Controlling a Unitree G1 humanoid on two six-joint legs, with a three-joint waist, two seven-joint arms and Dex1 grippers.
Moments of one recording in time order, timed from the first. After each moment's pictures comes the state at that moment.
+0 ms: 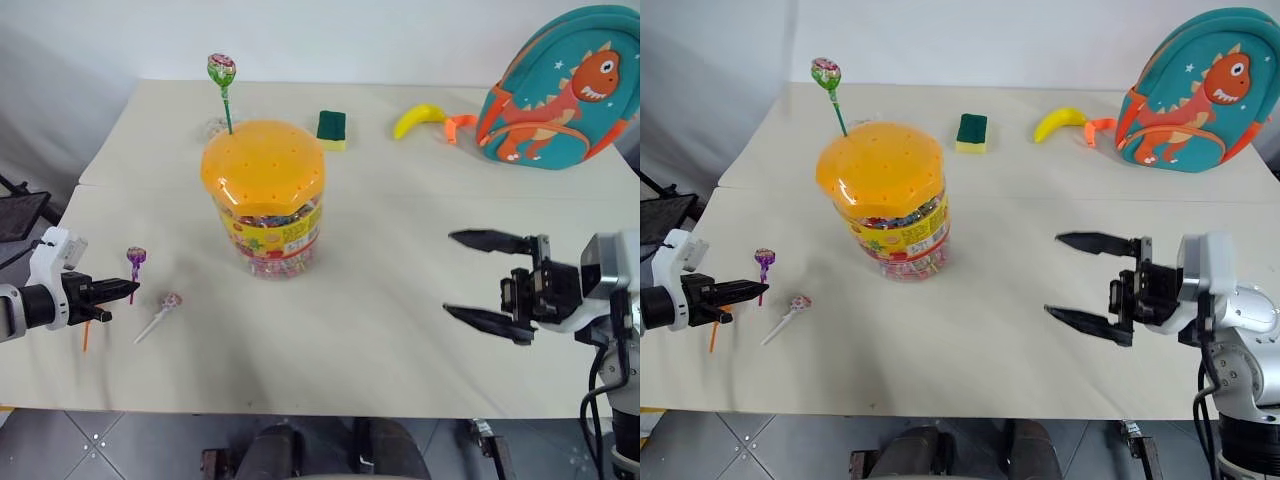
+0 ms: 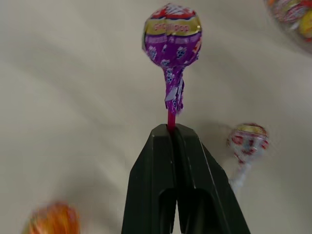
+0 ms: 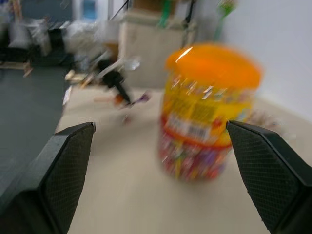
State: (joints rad) left arm -0.19 1.09 0.33 0.15 -0.58 0.94 -0.80; right arm -0.14 -0.74 -0.30 -0.31 0.81 0.16 1.38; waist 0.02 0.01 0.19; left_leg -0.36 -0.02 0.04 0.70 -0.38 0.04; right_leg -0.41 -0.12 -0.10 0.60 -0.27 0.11
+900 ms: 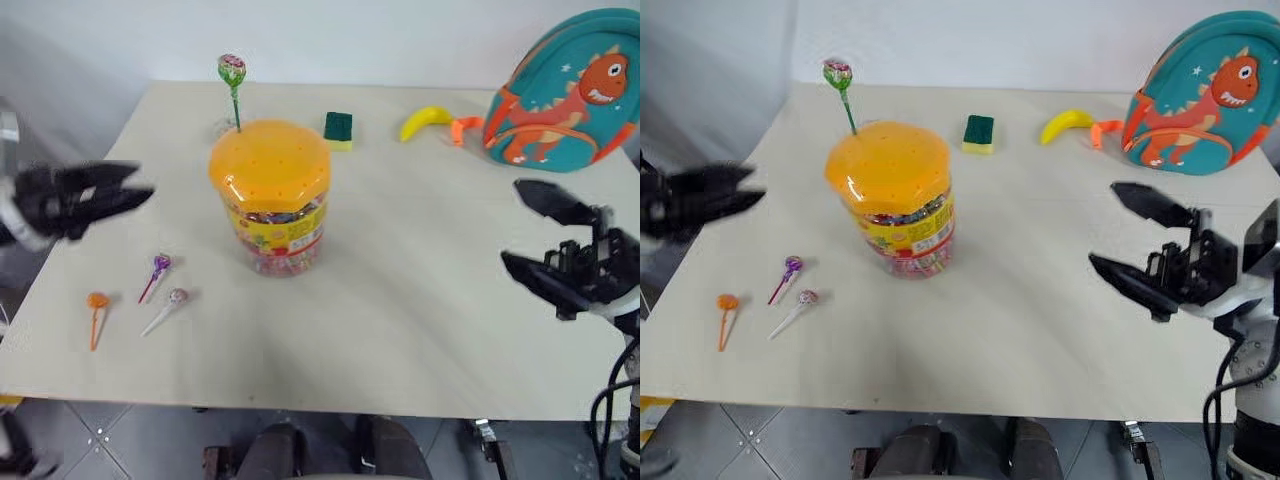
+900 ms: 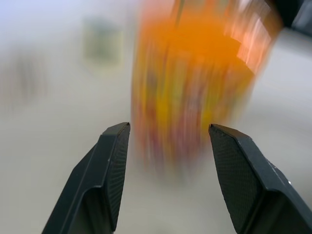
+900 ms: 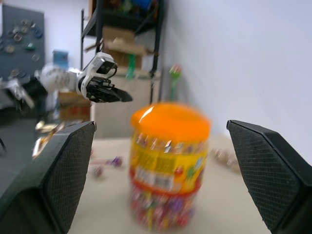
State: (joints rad) left arm -0.68 0.91 0.42 0.10 -0.70 0.63 -1.11; right arm -0.19 -0.68 -0.48 -0.33 1.05 0.26 1.13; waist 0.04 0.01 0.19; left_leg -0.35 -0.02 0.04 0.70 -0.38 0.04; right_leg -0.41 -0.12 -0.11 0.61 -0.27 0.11
